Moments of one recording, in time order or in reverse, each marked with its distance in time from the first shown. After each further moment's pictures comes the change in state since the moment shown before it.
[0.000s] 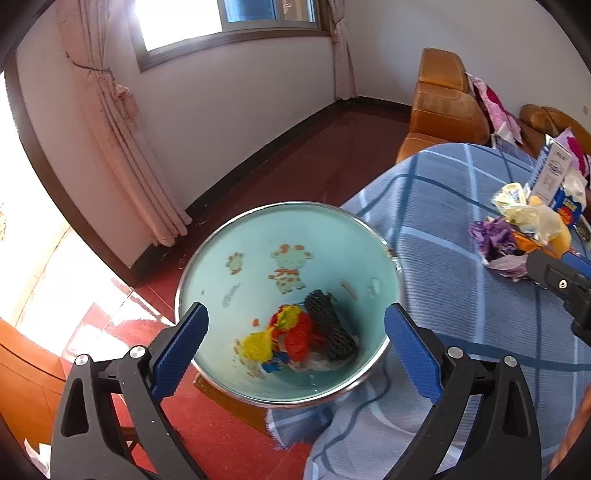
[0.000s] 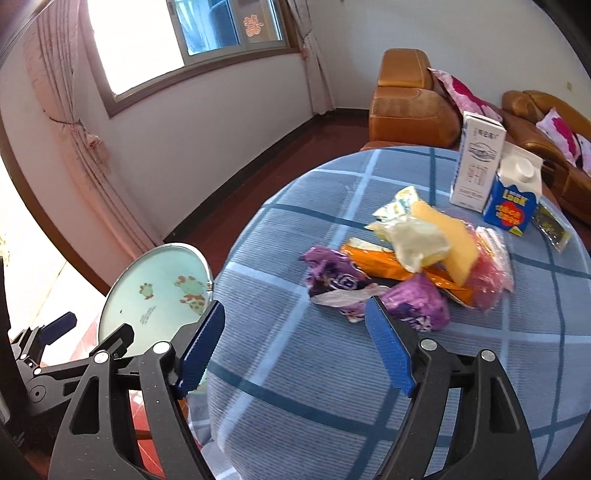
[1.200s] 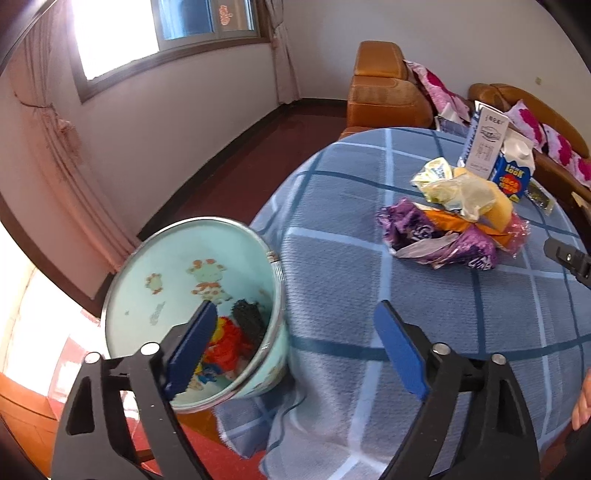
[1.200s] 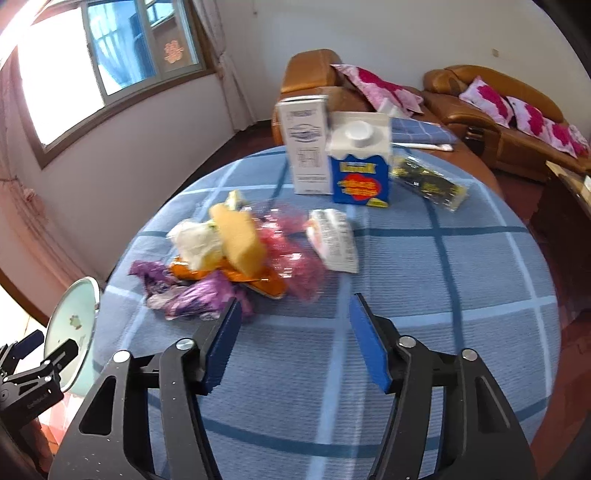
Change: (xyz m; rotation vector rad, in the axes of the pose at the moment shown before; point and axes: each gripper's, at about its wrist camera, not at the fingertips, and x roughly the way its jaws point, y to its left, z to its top) left arm -0.002 -0.081 -0.001 0.137 -0.024 -0.157; right arm -0.037 -0.146 -0.025 0.195 -0.060 -0.205
